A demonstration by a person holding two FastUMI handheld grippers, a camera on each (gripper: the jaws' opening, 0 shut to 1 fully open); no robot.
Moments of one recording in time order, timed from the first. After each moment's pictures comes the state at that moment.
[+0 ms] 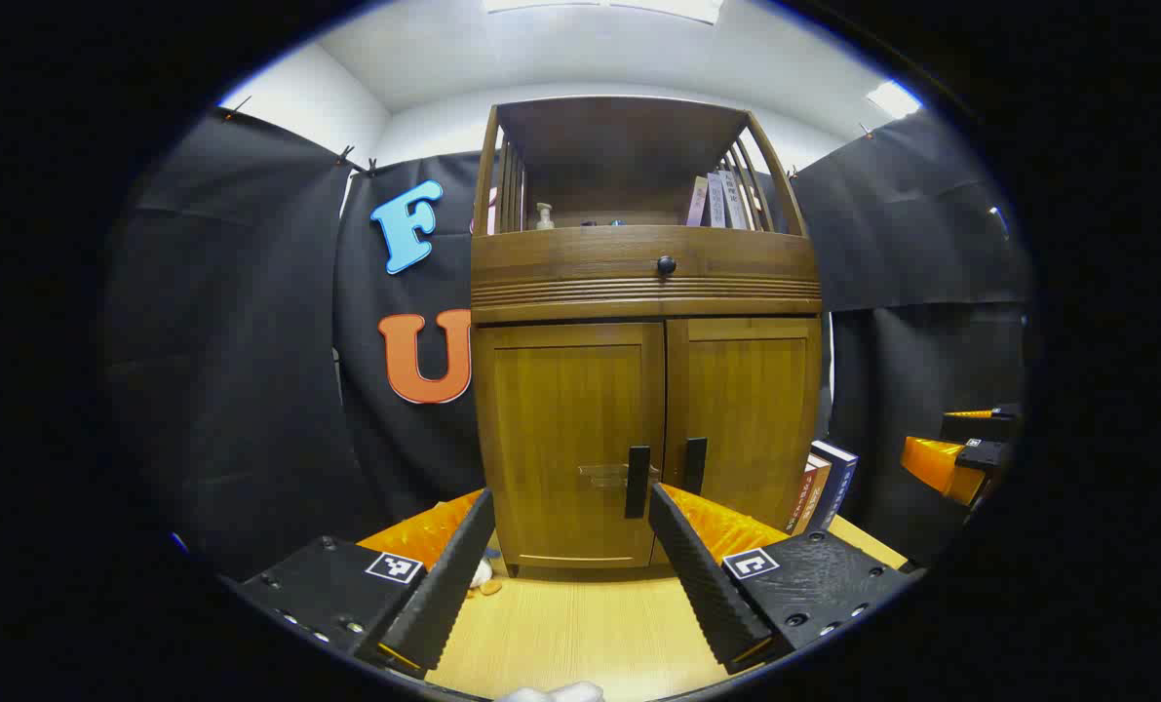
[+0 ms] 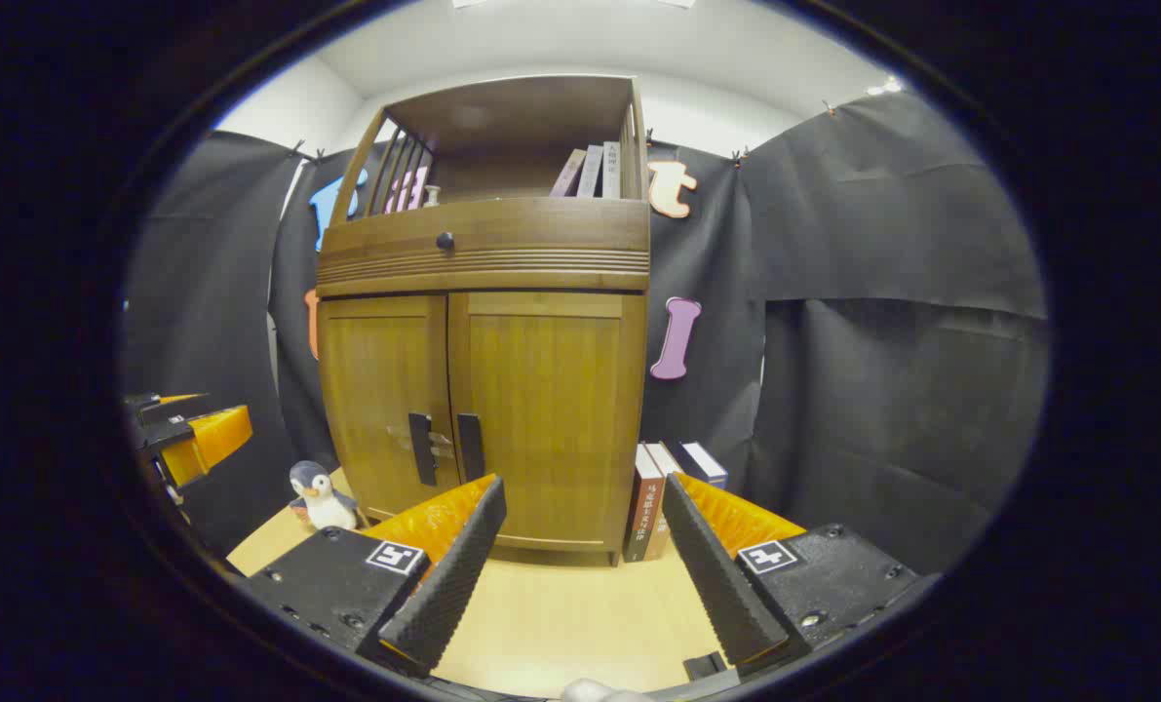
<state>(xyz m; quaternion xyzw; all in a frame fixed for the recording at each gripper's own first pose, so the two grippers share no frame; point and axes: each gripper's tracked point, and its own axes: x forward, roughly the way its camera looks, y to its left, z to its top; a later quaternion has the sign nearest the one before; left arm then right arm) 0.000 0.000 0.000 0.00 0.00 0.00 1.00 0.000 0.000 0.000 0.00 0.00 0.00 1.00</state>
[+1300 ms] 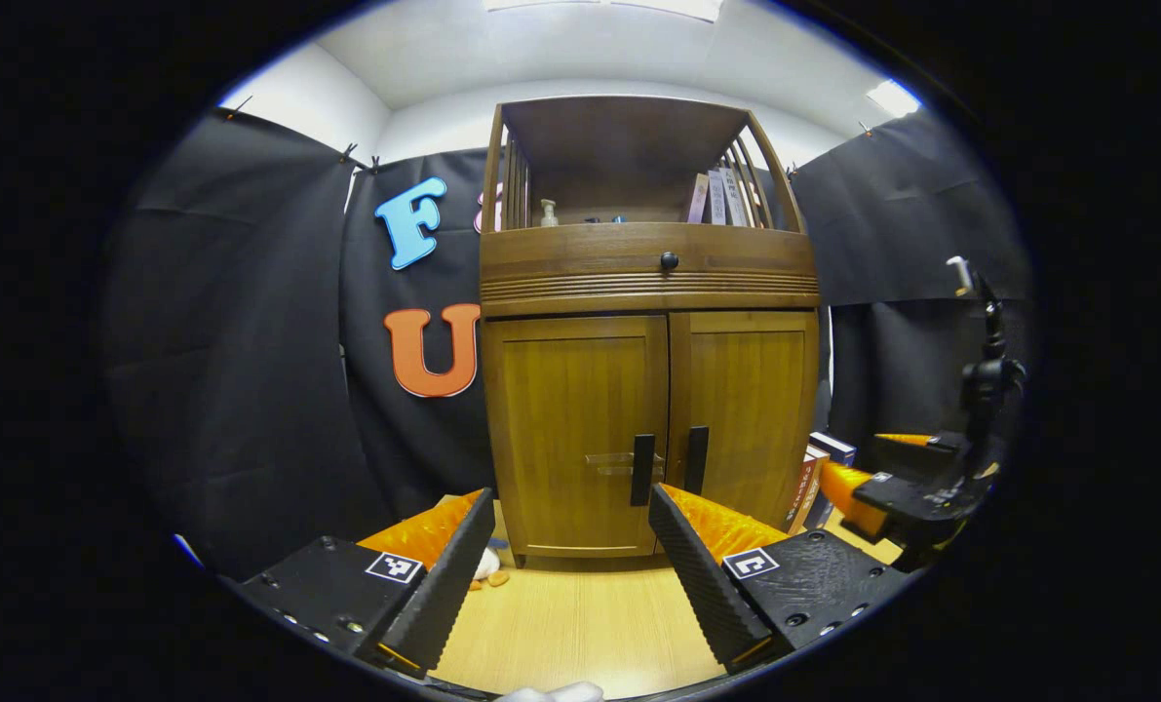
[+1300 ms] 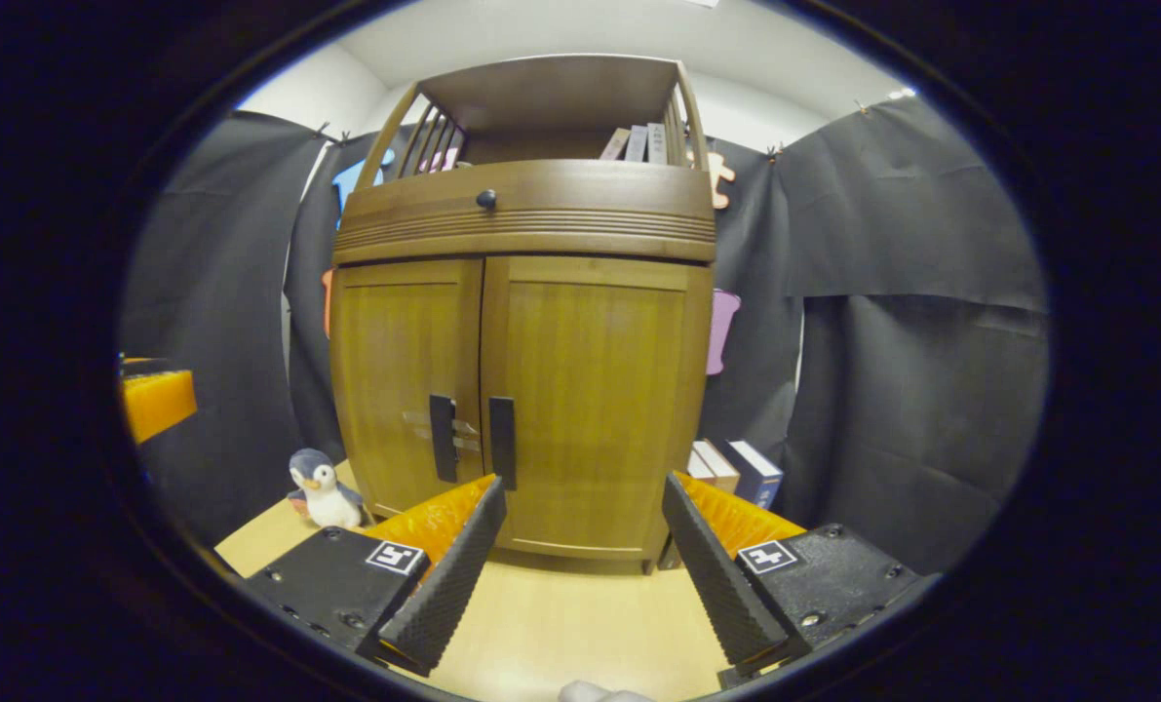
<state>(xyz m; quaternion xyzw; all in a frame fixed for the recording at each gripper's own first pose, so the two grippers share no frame) -0.024 0.013 -0.005 0.00 0.01 0.00 1.00 0.078 0.057 -0.041 -0.02 0.00 0.04 1.00</state>
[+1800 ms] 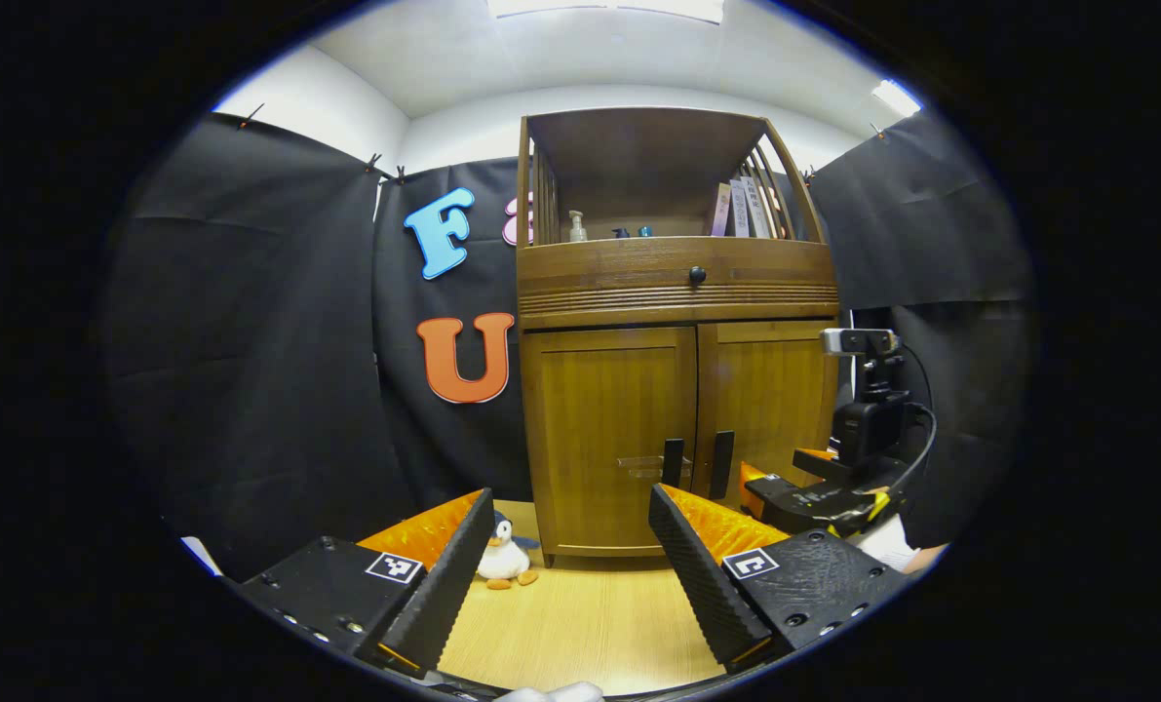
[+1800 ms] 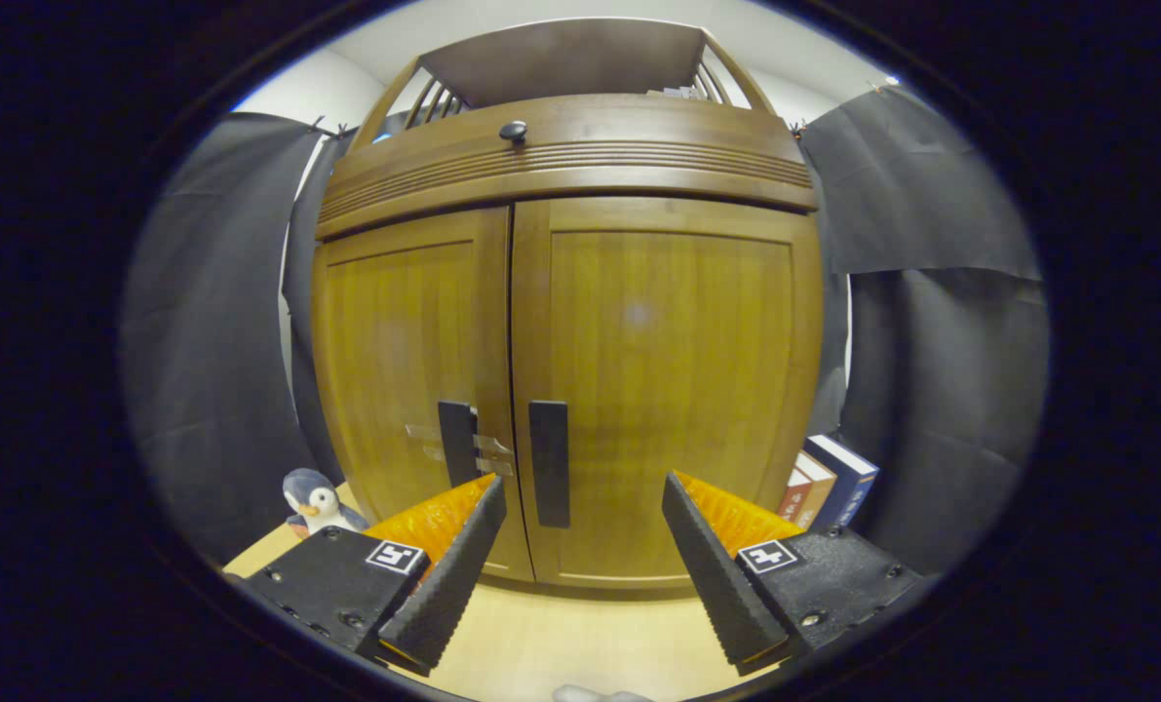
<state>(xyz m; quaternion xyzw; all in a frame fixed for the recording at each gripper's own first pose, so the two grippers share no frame) -0.051 0.041 0.004 0.01 0.00 0.05 1.00 0.176 0.117 -0.053 0.00 0.01 0.06 1.00</state>
